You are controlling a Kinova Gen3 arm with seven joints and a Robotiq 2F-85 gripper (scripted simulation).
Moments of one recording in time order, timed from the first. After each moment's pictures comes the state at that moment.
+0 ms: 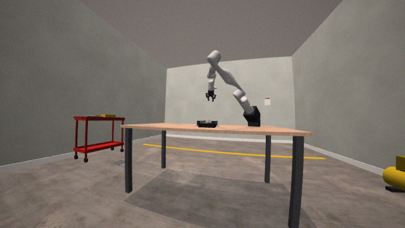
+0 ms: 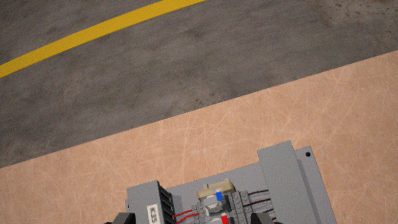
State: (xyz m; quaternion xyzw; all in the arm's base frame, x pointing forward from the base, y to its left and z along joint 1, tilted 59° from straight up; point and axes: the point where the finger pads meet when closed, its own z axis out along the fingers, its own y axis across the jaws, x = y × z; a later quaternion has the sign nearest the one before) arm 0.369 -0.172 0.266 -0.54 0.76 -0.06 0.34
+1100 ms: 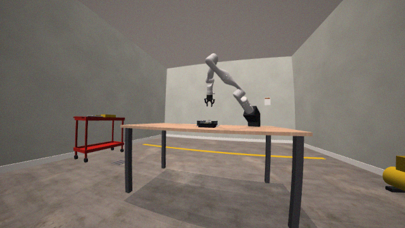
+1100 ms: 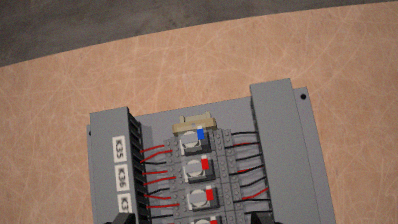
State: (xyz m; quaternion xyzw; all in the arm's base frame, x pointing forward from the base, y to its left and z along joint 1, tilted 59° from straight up) arm 0.408 -0.124 0.236 -0.61 0.70 0.02 0.39
